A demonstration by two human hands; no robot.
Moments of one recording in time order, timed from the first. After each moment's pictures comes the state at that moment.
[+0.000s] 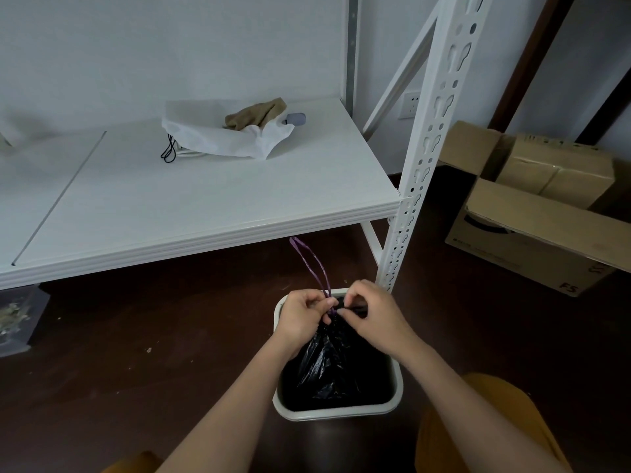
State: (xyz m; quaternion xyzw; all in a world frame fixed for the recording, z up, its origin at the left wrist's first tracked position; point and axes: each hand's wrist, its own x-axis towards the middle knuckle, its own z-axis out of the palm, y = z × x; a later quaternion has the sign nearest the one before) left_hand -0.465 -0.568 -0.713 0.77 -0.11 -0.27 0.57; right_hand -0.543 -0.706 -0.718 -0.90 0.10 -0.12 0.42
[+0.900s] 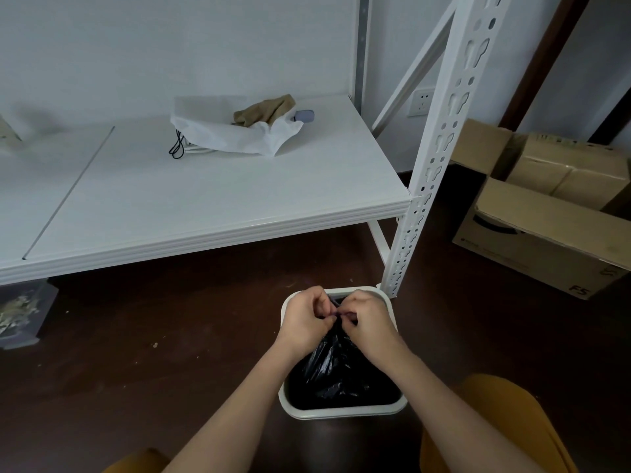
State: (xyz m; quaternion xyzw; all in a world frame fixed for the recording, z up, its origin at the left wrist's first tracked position) left_hand -0.469 -0.553 -0.706 0.83 -0.21 -0.18 0.48; right_hand -0.534 -0.680 -0.735 -0.91 0.10 -0.11 0.39
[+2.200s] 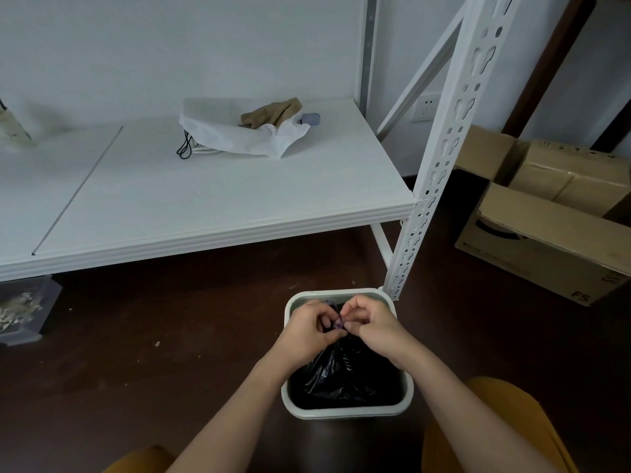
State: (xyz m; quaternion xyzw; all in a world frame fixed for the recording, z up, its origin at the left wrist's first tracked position) left_hand -0.470 -0.538 -0.717 0.85 -0.28 -0.22 0.39; right_hand -0.543 -0.677 -0.709 -0.74 0.22 0.05 0.63
